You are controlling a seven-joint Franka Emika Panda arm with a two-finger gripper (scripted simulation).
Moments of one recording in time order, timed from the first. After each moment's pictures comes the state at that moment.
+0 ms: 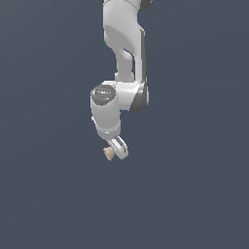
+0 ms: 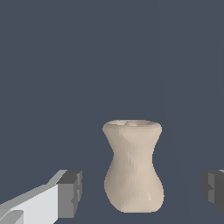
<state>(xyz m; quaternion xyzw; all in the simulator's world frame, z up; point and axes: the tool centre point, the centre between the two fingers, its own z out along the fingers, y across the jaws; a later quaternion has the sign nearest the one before) 0.020 -0.058 0.103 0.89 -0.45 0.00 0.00</state>
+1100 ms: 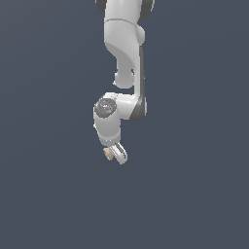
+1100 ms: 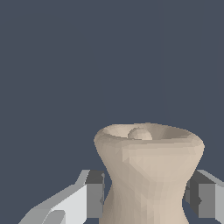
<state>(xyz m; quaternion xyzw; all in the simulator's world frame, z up) 0.020 -0.059 0.053 0.89 -0.45 0.00 0.00</state>
